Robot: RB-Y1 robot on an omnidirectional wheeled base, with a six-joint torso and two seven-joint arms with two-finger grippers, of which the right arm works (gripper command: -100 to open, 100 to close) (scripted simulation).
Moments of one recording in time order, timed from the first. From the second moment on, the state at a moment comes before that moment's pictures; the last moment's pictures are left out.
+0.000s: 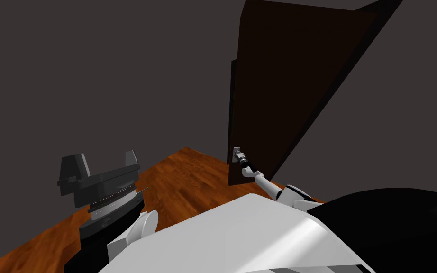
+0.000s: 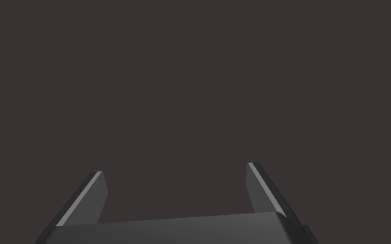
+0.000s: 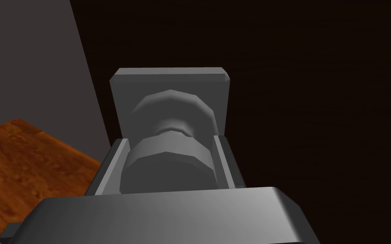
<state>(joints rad) -0.19 -0.46 0.28 -0.99 -0.88 -0.48 -1.28</state>
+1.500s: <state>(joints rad) -0.15 -0.59 0.46 -1.09 -0.86 -0.51 -1.42</state>
